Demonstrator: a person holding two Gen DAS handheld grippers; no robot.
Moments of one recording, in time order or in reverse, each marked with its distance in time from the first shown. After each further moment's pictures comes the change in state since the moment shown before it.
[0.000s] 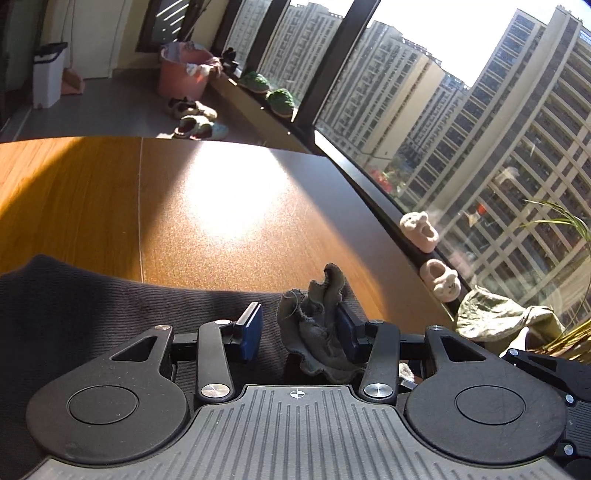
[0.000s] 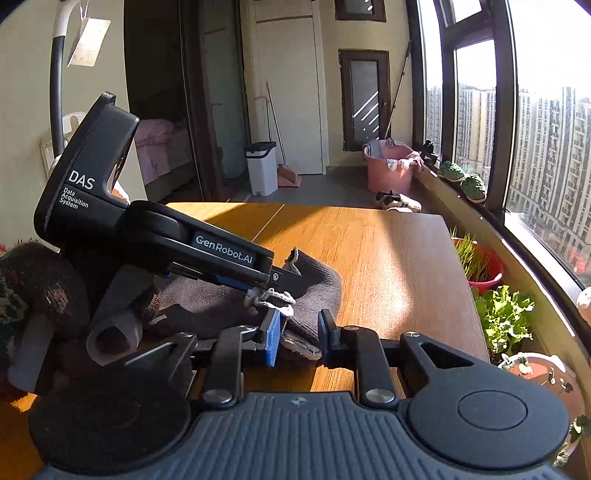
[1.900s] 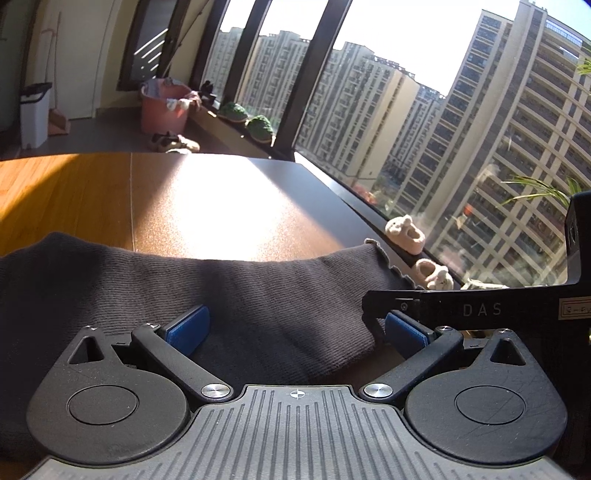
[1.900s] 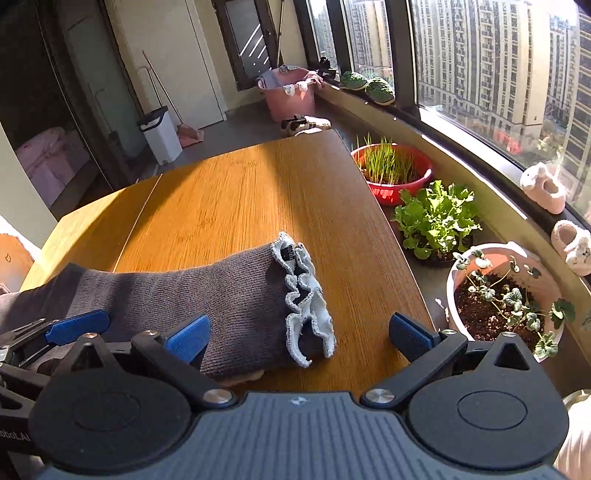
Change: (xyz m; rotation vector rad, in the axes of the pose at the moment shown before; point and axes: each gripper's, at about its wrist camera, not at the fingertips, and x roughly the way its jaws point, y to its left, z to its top) left arm -0.038 -0.018 -0.060 0.115 -0.104 -0.001; right arm 0.054 -0.066 0.013 0.282 0.224 -0.228
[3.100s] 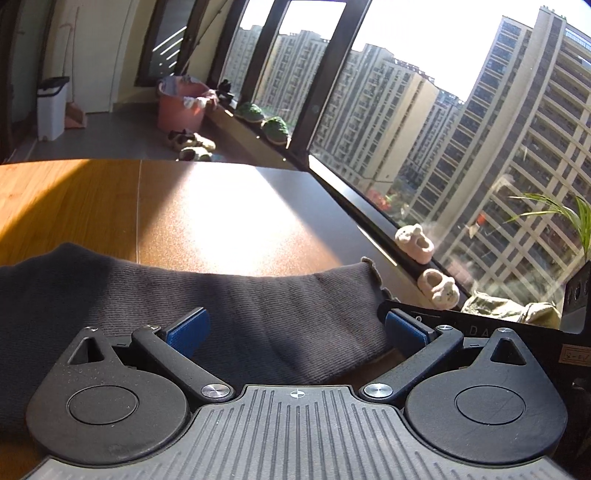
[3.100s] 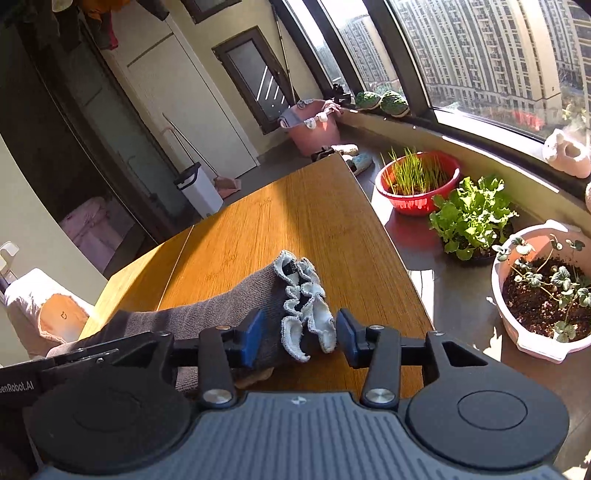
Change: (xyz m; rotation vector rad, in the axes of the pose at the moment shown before) left arm 0.006 -0.013 0.023 -0.045 0.012 0.040; right arm -0.017 -0.054 -0.025 0.190 -0.137 0.244
